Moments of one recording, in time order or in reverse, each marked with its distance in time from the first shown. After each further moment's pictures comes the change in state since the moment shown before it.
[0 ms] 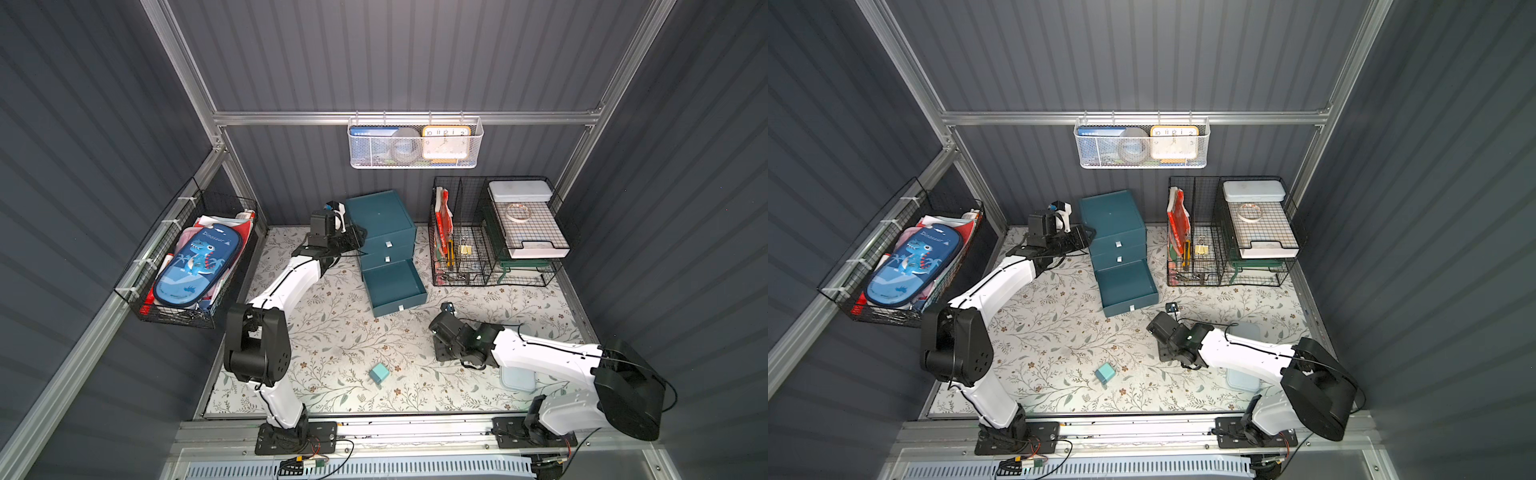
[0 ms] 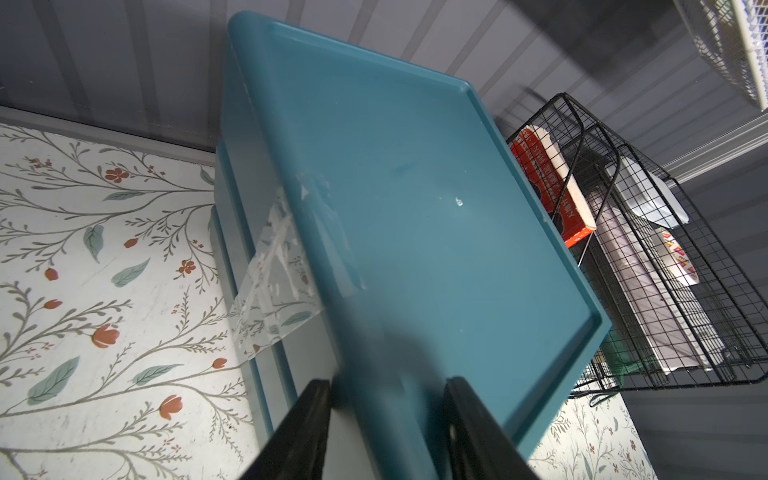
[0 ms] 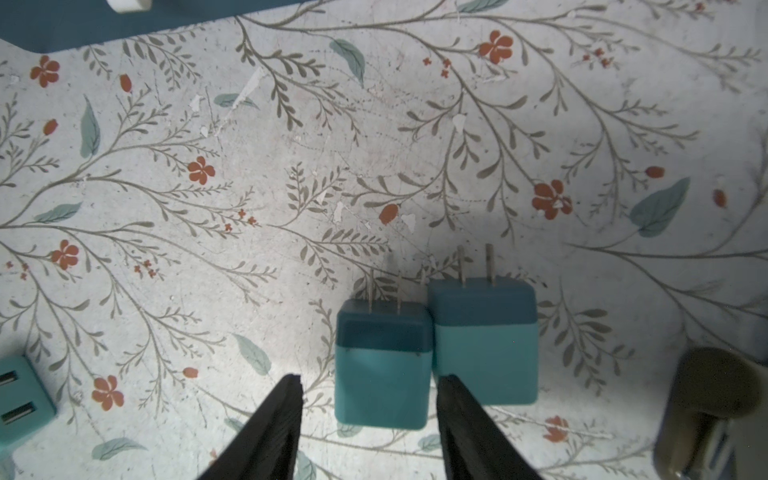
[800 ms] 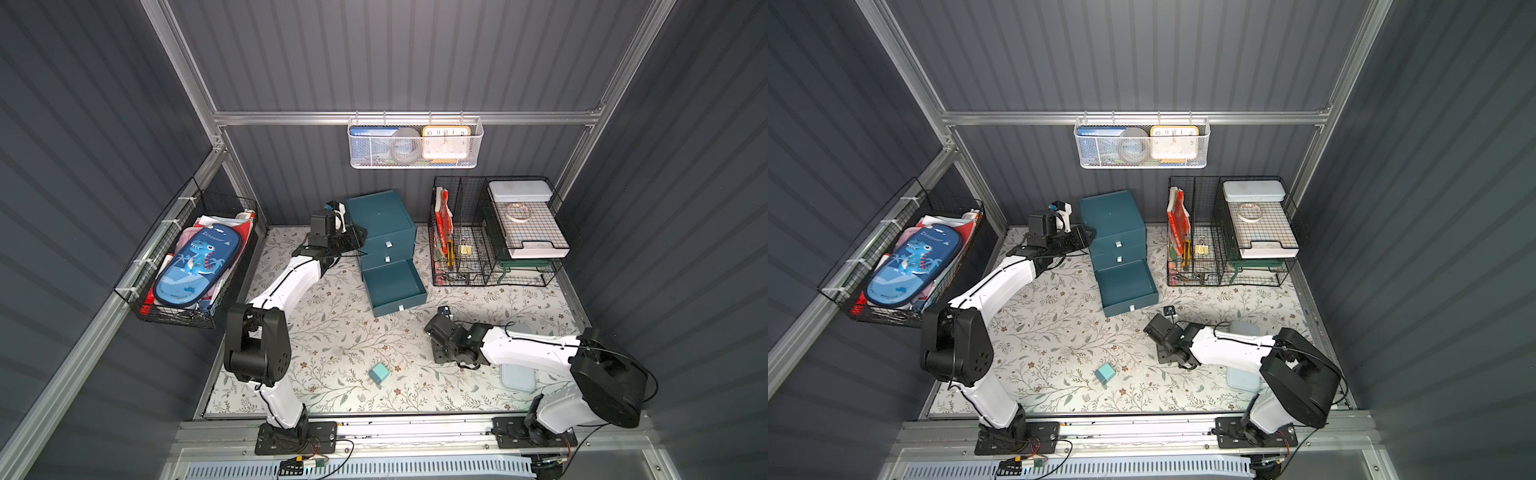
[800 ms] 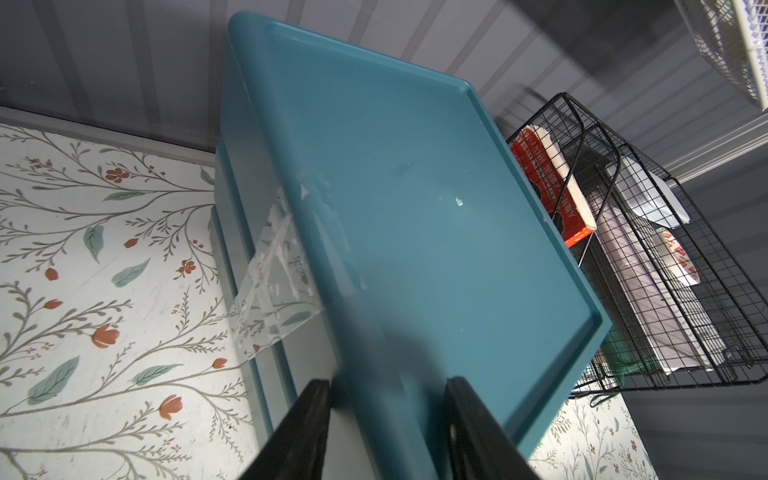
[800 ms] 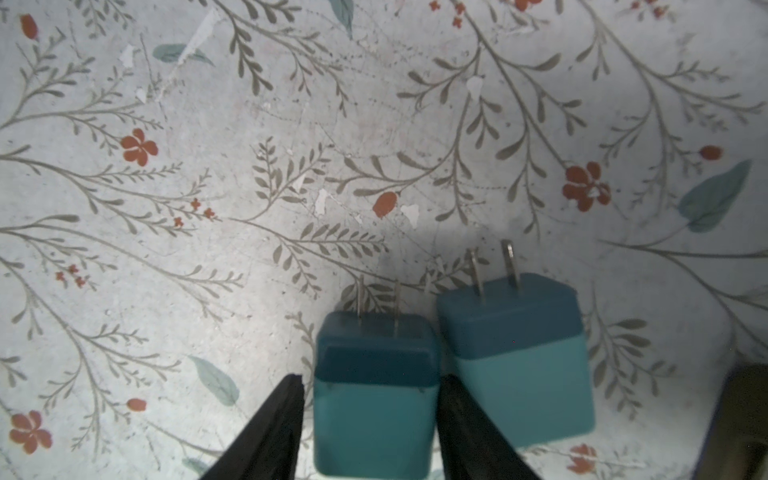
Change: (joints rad) left arm -0.001 0.000 0.000 0.000 0.000 0.000; right arm -0.005 0.101 0.000 0.027 -0.001 0.000
